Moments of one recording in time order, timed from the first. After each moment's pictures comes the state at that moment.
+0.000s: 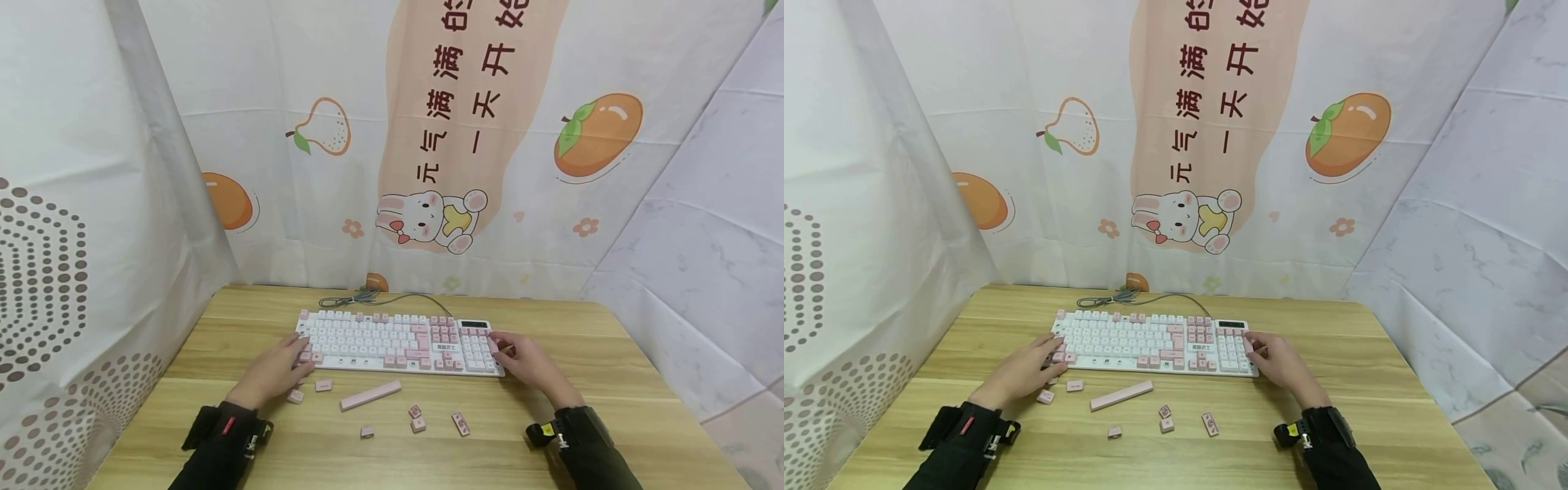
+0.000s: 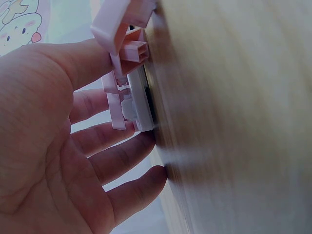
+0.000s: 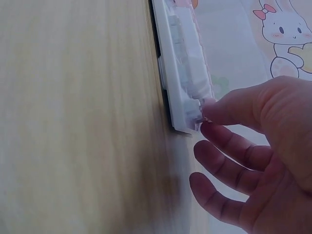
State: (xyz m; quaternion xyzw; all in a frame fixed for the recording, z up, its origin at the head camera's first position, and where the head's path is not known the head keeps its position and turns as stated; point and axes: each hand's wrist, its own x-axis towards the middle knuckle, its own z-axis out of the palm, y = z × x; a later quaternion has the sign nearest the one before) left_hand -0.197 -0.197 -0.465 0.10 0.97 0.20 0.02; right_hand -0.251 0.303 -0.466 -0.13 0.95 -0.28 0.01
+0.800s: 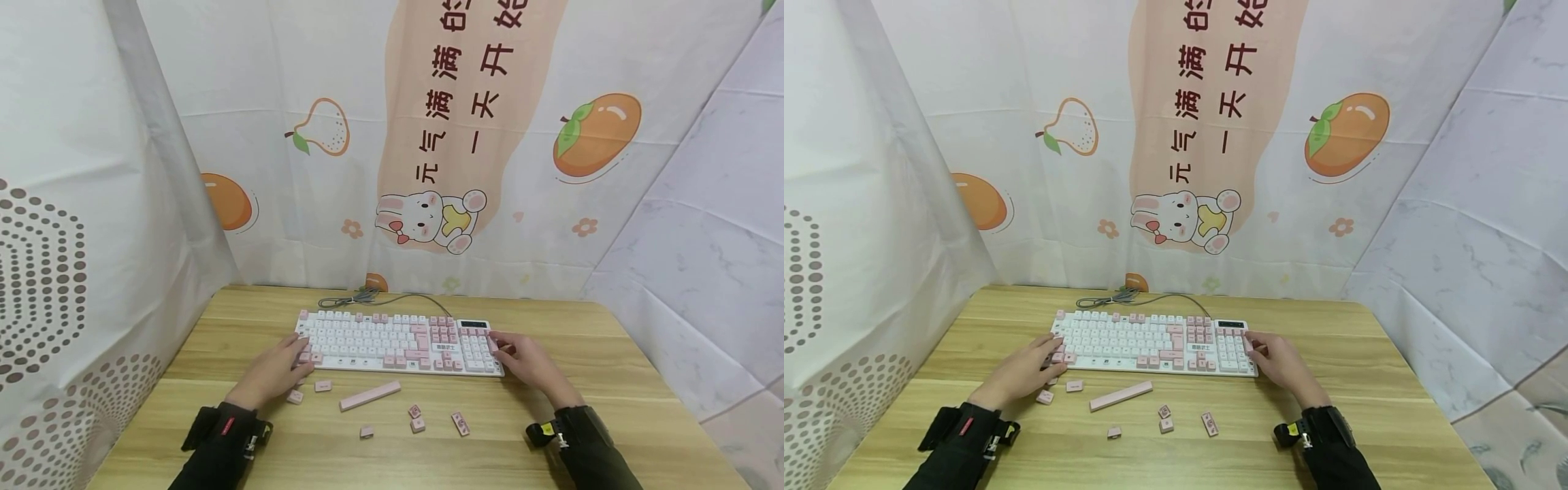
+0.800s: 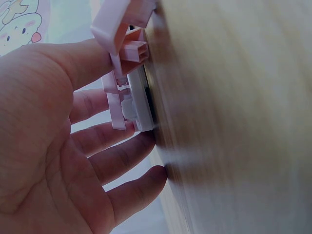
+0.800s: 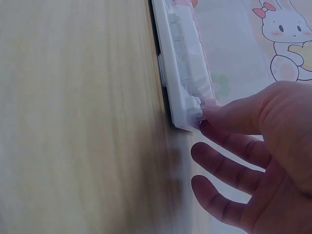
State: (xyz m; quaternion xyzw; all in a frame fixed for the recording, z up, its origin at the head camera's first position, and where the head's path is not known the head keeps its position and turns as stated) left_hand -0.197 -0.197 -0.463 0.09 0.97 0.21 0.03; right_hand -0.250 0.305 -0.466 -0.13 0.96 -0.26 -0.01
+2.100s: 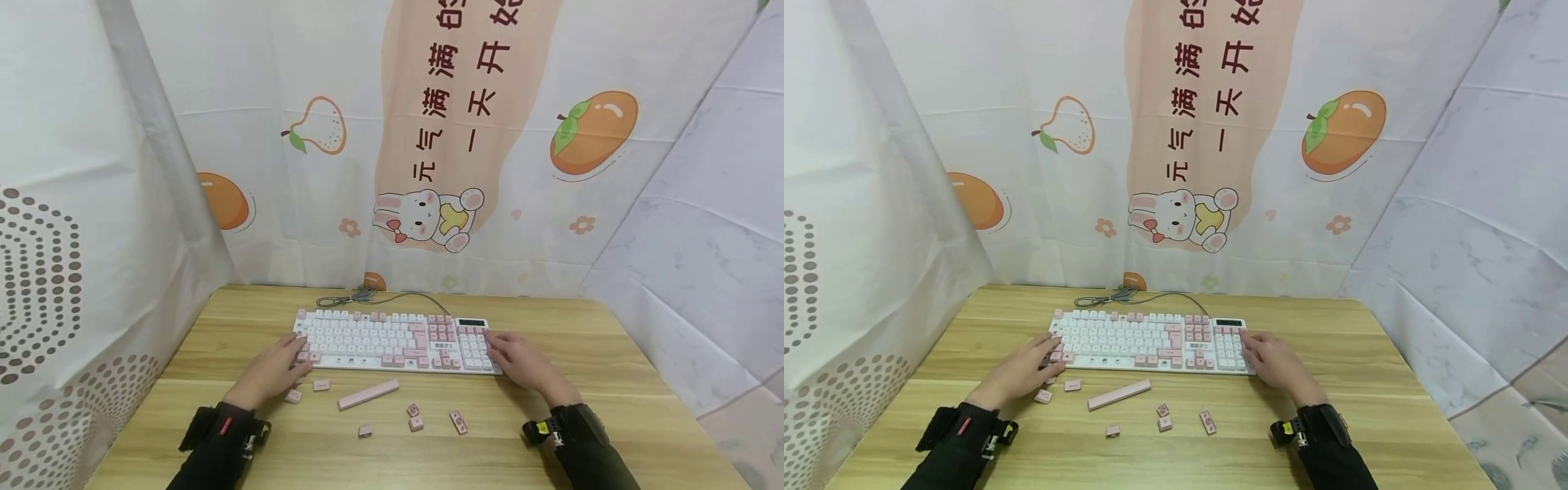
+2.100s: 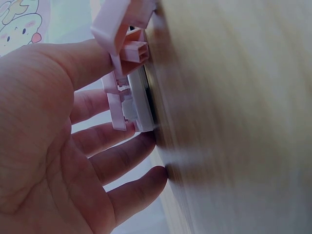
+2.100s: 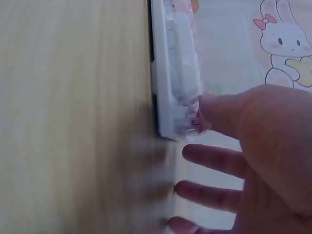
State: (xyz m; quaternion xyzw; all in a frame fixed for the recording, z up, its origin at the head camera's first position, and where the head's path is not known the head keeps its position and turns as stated) left_hand -0.198 -0.198 -0.467 0.10 0.97 0.21 0.02; right_hand -0.239 0.299 -0.462 -0.21 0.96 -0.16 -0.03
